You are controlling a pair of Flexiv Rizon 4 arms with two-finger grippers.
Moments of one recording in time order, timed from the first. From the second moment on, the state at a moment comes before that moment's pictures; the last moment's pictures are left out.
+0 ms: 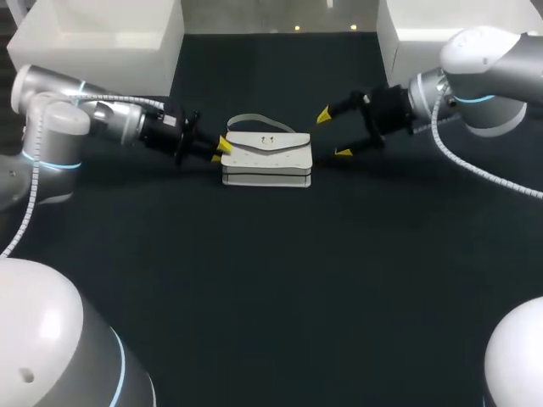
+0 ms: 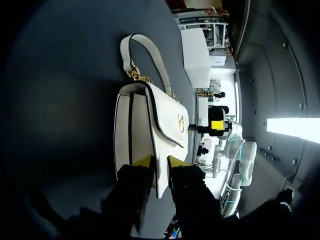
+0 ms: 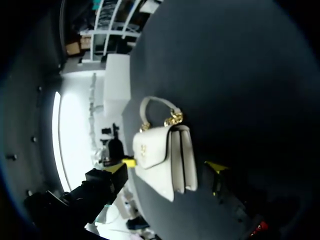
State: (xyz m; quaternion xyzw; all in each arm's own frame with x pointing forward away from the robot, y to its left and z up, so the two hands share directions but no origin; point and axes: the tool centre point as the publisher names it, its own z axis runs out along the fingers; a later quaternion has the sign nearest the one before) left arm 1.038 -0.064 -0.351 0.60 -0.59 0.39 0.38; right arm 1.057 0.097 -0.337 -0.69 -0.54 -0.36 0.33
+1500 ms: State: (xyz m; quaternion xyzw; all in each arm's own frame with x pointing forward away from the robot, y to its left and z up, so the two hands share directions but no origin) left arm 1.053 0.024 -0.354 0.61 -0.60 0.38 0.34; right arm 1.051 -0.007 -0.305 -0.75 -0.60 -0.23 0.18
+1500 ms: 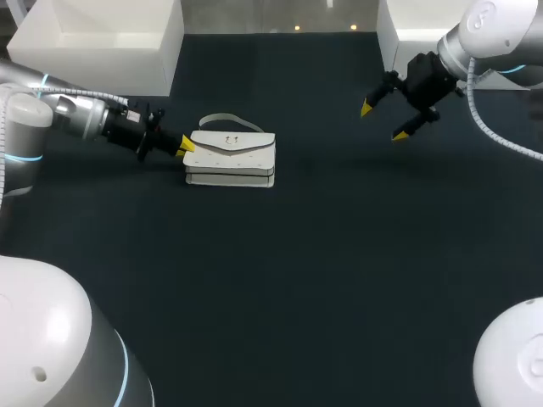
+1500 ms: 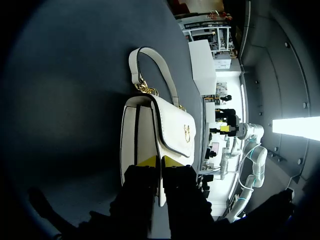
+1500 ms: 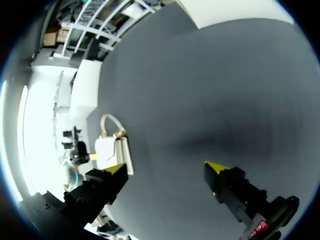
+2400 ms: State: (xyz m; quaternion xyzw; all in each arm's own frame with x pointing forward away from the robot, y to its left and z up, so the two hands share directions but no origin) left arm 1.042 0.127 -0.354 0.62 -0.63 0.37 0.28; right arm 1.050 -0.050 -0.282 -0.73 -0.67 -0.17 0.02
